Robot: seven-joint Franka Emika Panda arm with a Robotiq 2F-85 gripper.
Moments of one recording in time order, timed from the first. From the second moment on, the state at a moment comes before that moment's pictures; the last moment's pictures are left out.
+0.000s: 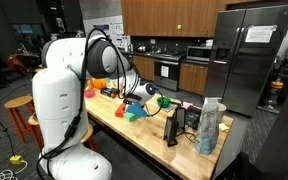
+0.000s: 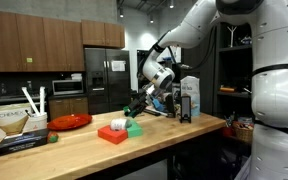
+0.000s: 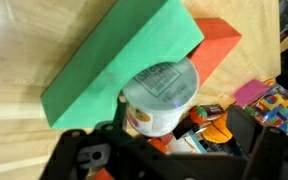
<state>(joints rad) 0.02 0.10 0.12 -2.33 1.36 2.50 -1.39</state>
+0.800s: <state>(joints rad) 0.11 -0.04 0.19 -2.41 1.19 2.76 -1.53</state>
